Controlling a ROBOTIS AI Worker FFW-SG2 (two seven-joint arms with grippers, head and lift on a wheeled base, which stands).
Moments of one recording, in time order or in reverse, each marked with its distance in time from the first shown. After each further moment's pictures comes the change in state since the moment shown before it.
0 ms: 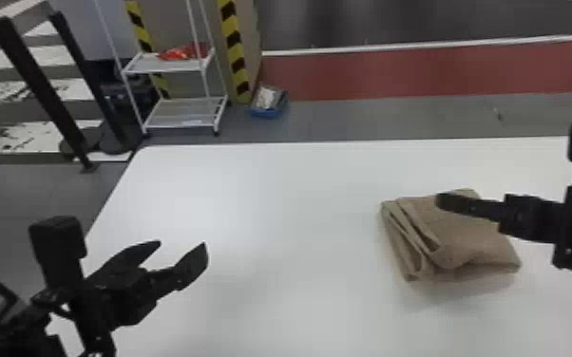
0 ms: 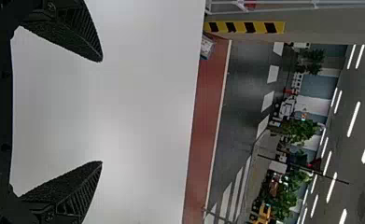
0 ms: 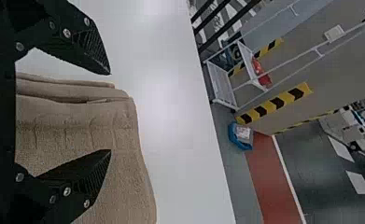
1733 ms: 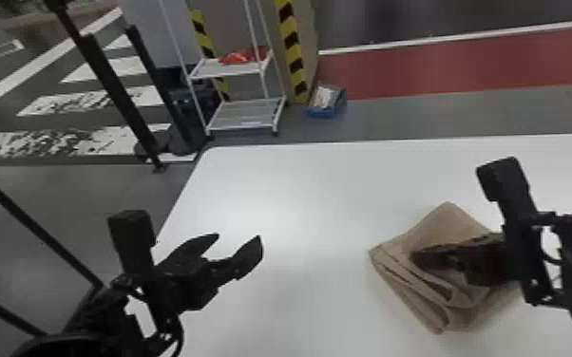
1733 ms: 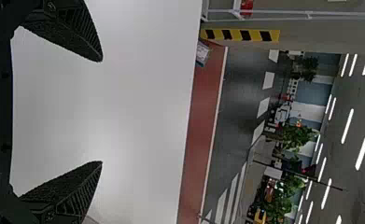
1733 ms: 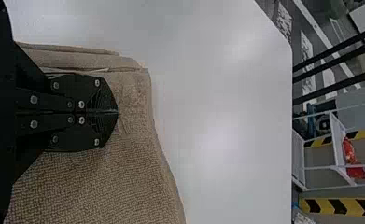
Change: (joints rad) left arm -0.019 0.000 0.035 0.012 0.013 -0.001 0.003; right arm -0.008 0.000 0.435 0.173 0.253 -0.115 0.200
